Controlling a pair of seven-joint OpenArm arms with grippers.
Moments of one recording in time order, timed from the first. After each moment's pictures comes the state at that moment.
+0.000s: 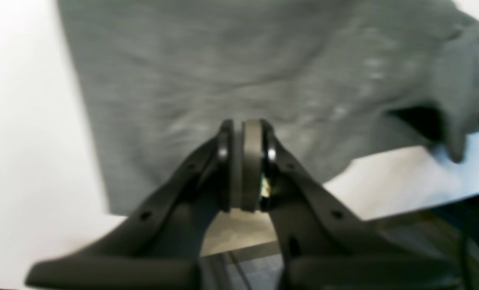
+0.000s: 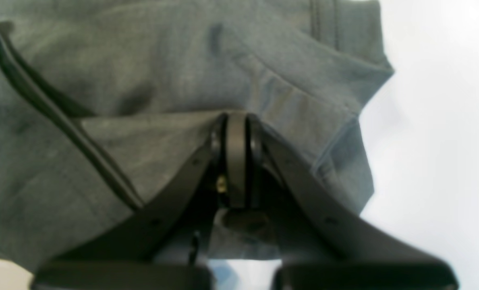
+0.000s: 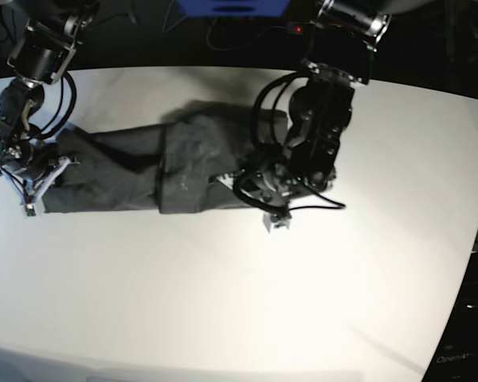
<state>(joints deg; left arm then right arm) -6.7 1.7 19.5 94.6 -16.6 26.0 80.8 3.2 13.3 31.8 72.3 -0.6 39.3 -47.6</state>
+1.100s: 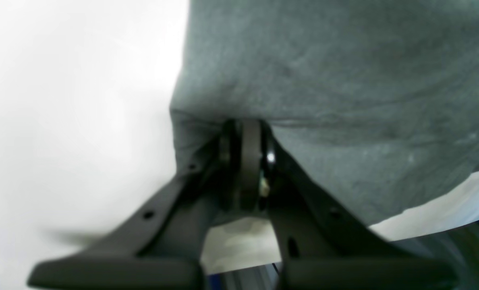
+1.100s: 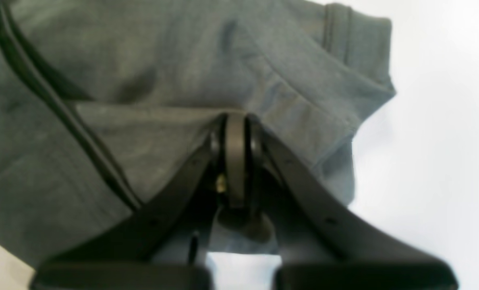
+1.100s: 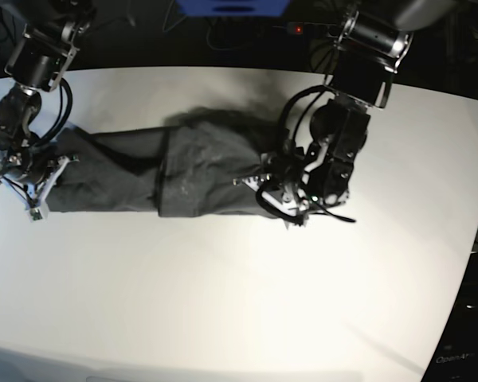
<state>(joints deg) -11.5 -3.5 19.6 79.7 -21.4 25.1 79.4 5.3 14.6 31.1 73.0 -6.7 41.1 -50.3</state>
